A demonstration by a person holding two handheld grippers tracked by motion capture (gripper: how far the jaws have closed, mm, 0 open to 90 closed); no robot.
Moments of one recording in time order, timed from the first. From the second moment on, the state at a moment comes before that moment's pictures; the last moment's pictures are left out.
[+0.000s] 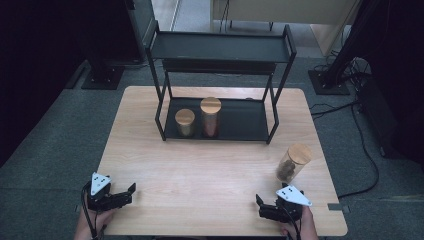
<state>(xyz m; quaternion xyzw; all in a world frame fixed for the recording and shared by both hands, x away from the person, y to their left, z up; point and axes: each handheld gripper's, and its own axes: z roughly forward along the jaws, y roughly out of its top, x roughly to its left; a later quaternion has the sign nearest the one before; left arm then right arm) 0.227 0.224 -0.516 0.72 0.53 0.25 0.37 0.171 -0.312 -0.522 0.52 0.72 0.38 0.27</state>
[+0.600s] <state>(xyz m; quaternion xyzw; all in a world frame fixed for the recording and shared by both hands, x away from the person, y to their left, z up) 0.227 0.223 -0.516 0.72 0.53 0.25 0.37 0.163 -0.339 -0.522 0.53 0.71 0.37 0.28</state>
